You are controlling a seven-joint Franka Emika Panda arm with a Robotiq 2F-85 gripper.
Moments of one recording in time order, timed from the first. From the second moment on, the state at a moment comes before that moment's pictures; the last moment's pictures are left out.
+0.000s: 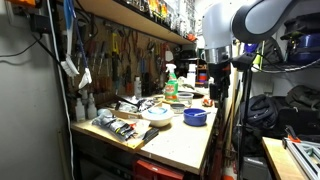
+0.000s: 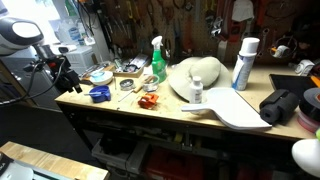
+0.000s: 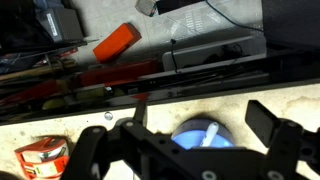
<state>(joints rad) -0.16 -0.46 0.12 -2.75 -0.25 2.21 0.34</state>
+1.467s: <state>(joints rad) -0.12 -0.22 -0.02 -2.71 0.06 2.42 0.32</state>
